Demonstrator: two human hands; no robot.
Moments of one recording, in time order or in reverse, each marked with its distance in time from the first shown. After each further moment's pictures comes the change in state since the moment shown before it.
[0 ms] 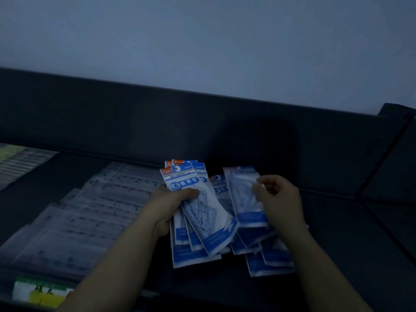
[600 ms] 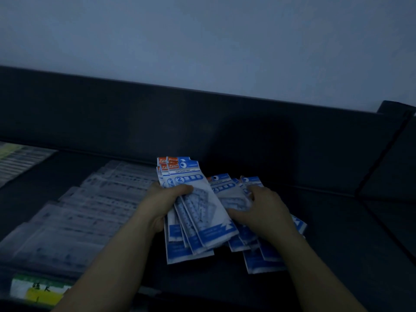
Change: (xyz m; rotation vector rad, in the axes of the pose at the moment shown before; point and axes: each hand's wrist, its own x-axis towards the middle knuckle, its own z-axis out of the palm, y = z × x) left_hand 0.000 0.001 -0.002 0.022 0.054 0.079; right_hand -0.010 0.002 0.009 -0.582 -0.329 0.008
